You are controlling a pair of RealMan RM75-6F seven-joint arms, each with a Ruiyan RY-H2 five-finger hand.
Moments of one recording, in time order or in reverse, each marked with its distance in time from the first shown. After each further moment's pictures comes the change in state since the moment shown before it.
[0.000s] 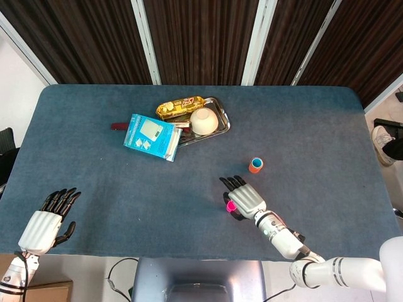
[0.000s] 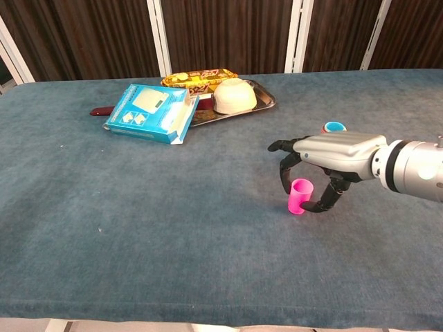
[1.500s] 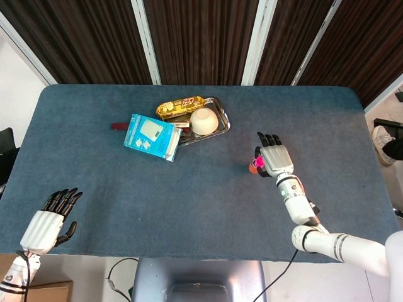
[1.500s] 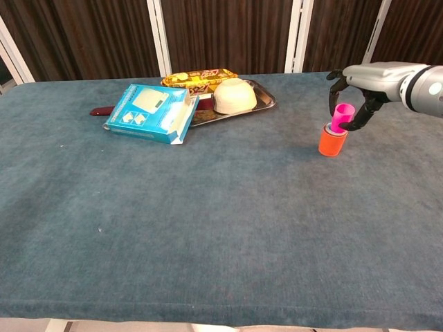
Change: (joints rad) left arm -0.004 -0.007 -0.001 0.002 -0.005 -0.012 0.009; right arm 0.060 0.039 0.144 0.218 0.285 0.026 -0.033
